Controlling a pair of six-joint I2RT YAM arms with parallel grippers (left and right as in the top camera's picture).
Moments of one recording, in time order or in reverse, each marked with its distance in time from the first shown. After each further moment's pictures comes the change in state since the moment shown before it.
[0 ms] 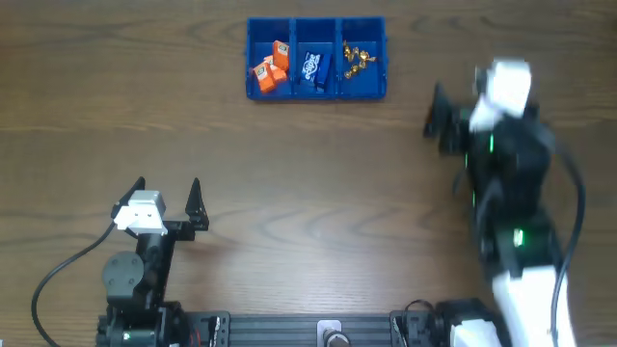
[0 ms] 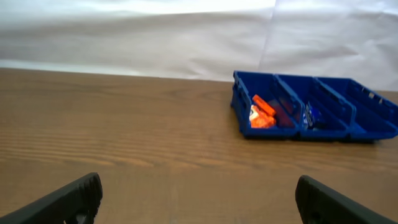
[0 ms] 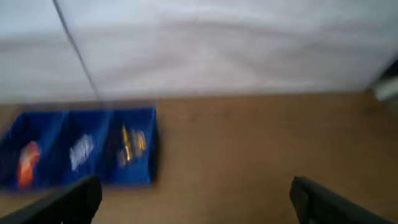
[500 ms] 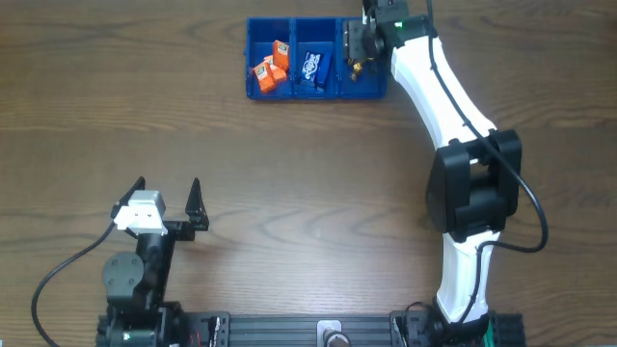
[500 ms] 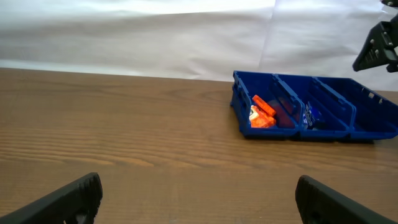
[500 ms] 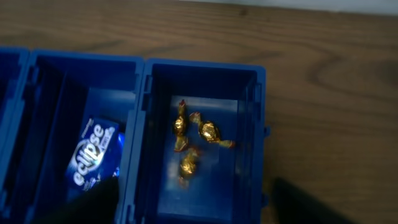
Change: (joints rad) left arm 0.000 0.001 0.000 0.000 0.000 0.000; right arm 0.161 1.260 1.063 -0.372 -0.053 0.097
